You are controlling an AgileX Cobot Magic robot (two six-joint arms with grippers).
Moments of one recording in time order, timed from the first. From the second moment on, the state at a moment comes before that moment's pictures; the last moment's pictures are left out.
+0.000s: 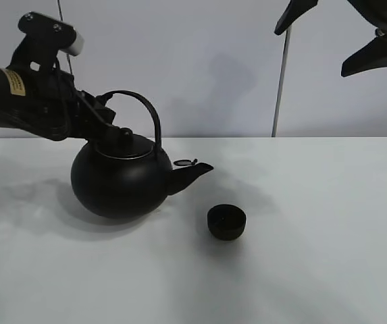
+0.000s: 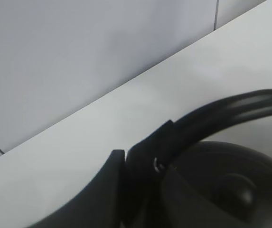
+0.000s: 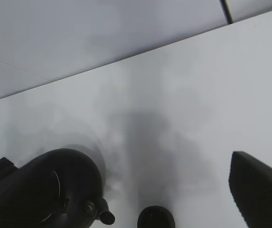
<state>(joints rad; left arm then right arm) -0.39 1.80 -0.81 0.27 -0.51 0.04 0.16 1.51 -1.16 0.44 0.51 0.03</state>
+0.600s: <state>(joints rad) -0.42 1.84 -0.85 0.28 -0.47 0.06 0.16 1.51 -1.16 0.44 0.50 0.03</state>
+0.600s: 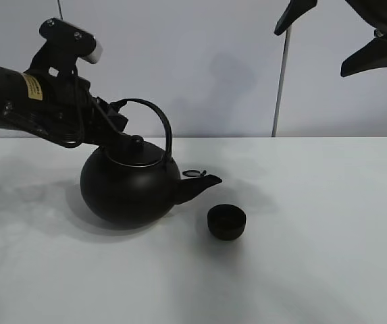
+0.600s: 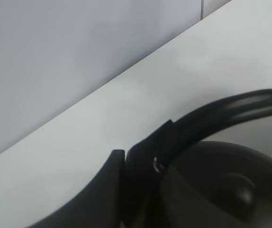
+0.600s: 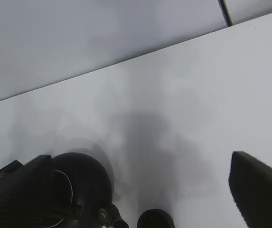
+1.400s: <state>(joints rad) -0.46 1.85 -0.88 0.27 -0.46 0.17 0.16 1.51 -1.16 0.44 0.50 0.03</state>
